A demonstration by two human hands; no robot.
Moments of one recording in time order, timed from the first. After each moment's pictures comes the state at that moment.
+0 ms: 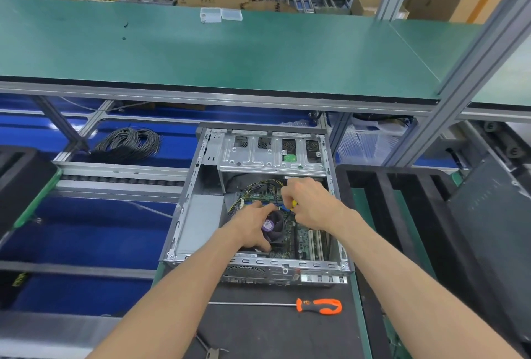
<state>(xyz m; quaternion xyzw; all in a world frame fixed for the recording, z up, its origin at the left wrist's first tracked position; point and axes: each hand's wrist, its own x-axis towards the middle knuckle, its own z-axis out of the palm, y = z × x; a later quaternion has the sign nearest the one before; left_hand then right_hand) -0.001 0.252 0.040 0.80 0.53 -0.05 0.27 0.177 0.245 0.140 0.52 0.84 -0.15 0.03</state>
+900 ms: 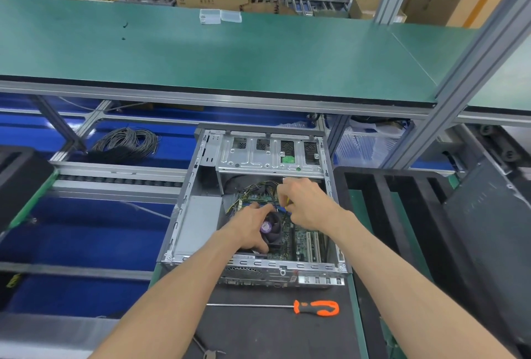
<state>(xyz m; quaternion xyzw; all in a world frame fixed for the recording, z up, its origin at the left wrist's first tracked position) 0.001 0.249 0.047 0.80 0.54 -0.05 0.27 0.173 0.249 0.137 0.52 0.84 -0.15 0.01</state>
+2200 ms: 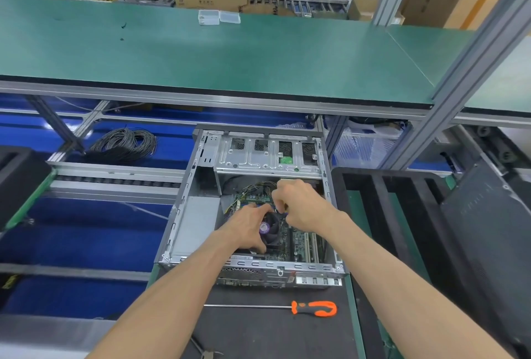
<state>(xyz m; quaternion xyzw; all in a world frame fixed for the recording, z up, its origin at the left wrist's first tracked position) 0.000 0.250 0.041 0.80 0.54 -0.01 0.25 0.170 0.247 0.137 0.51 0.85 -0.16 0.01</state>
